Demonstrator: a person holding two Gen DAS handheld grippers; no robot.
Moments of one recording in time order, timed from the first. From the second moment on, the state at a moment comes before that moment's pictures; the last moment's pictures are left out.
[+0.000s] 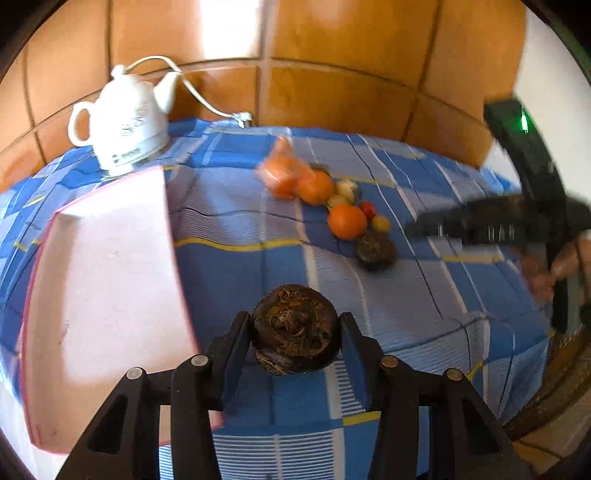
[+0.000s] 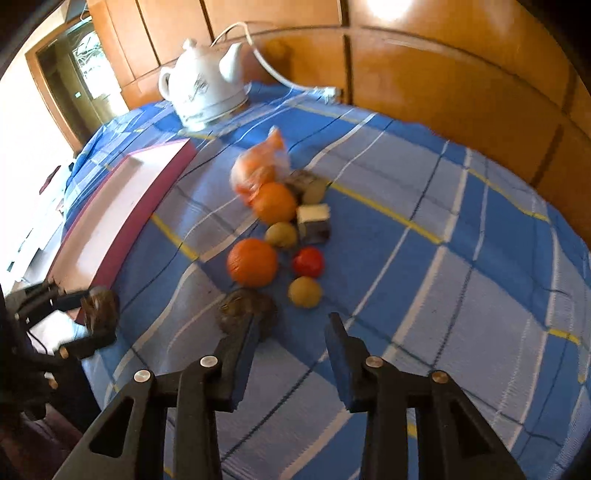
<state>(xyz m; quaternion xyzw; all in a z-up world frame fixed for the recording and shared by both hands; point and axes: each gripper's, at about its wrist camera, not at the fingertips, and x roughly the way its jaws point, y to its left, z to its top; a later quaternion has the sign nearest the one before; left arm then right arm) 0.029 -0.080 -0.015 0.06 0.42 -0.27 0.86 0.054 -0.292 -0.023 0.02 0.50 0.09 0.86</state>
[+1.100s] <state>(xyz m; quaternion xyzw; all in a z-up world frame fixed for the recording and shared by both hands) 0.194 0.058 -0.026 0.01 0.44 -0.04 0.90 0.096 -0.285 -0.048 0.05 0.52 -0.01 0.85</state>
